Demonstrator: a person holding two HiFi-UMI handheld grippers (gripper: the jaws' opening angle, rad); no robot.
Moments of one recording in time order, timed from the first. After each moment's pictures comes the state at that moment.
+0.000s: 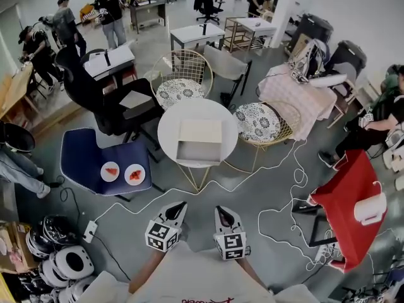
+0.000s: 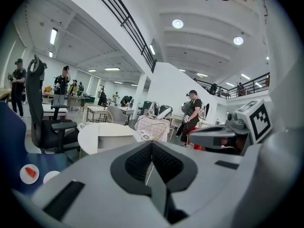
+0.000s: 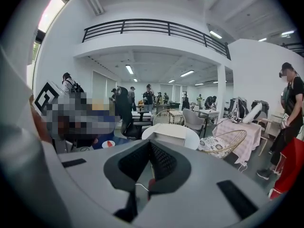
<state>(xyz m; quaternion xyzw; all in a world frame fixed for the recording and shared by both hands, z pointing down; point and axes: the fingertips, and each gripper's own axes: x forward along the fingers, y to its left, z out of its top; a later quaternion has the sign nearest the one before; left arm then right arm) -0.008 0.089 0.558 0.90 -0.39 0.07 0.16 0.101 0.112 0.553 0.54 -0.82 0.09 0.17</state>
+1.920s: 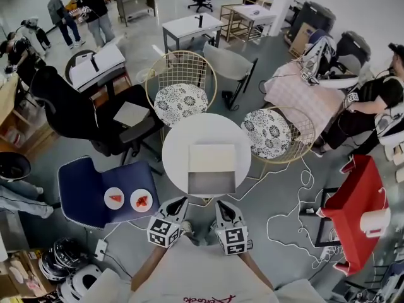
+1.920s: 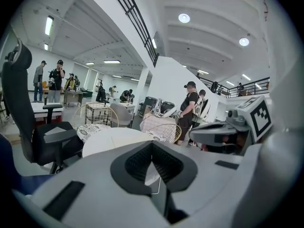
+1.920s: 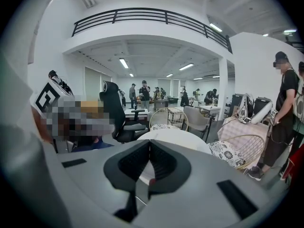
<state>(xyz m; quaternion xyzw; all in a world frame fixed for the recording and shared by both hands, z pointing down) -0.062 -0.134 0.561 0.91 -0.36 0.10 0.19 0.045 -0.106 0.550 0.55 -0.81 0.12 0.19</state>
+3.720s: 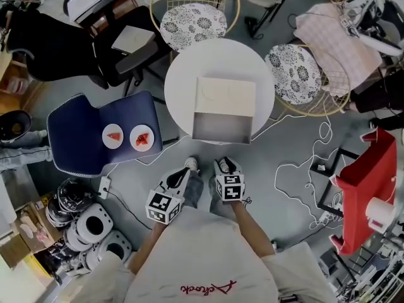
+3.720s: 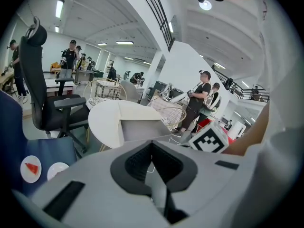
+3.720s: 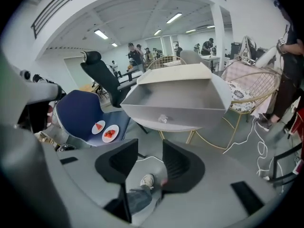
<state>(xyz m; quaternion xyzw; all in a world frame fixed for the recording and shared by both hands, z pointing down) -0.067 -0.074 0.651 0.86 -0.38 0.17 0.29 0.051 -0.085 0.777 0.50 -0.74 0.35 0.29</state>
